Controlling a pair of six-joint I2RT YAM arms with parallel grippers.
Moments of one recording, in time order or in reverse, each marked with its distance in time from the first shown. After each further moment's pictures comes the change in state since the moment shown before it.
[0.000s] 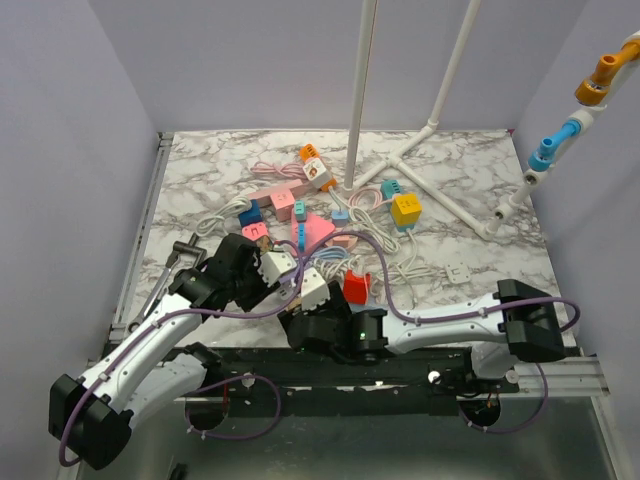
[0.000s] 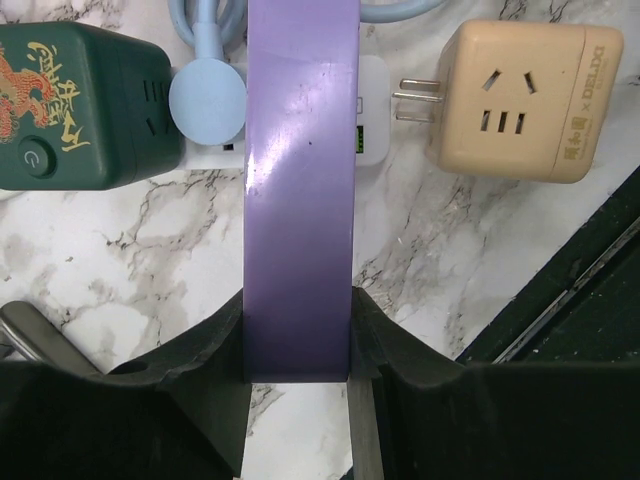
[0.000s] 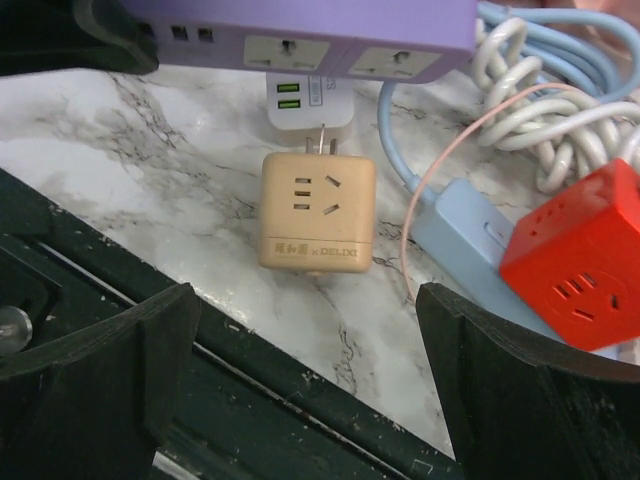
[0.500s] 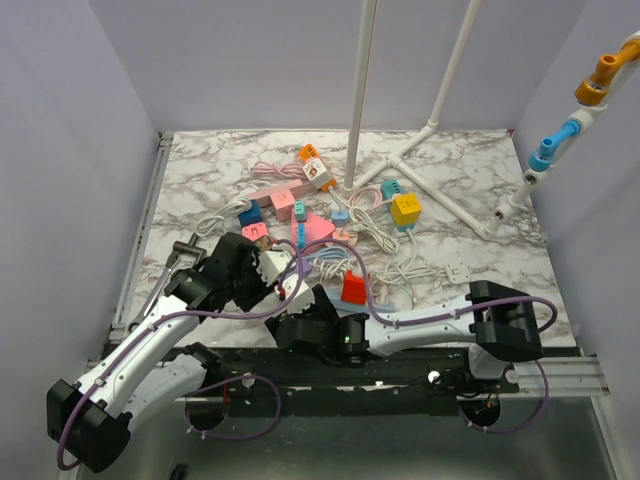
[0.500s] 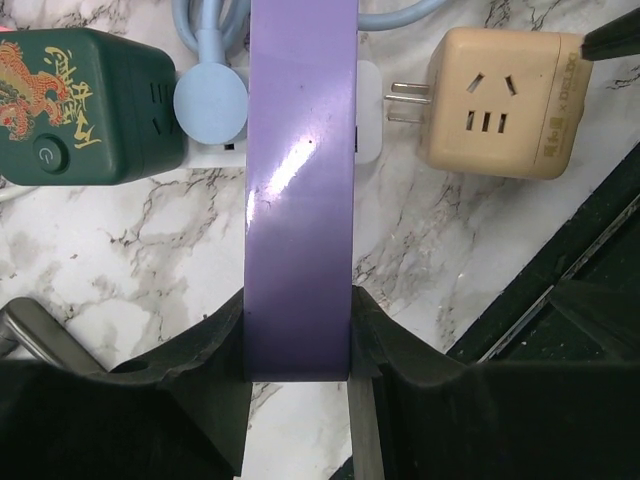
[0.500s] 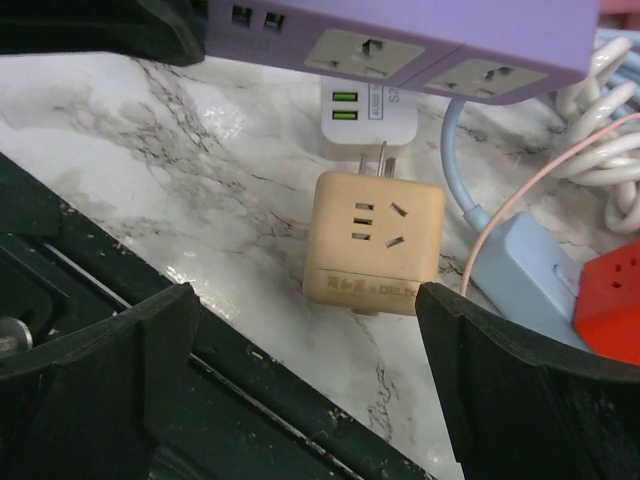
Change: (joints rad) left arm 0.001 -0.024 0.029 -0.032 0.015 -0.009; right arm -0.003 0.123 0.024 0.137 -0.041 -0.091
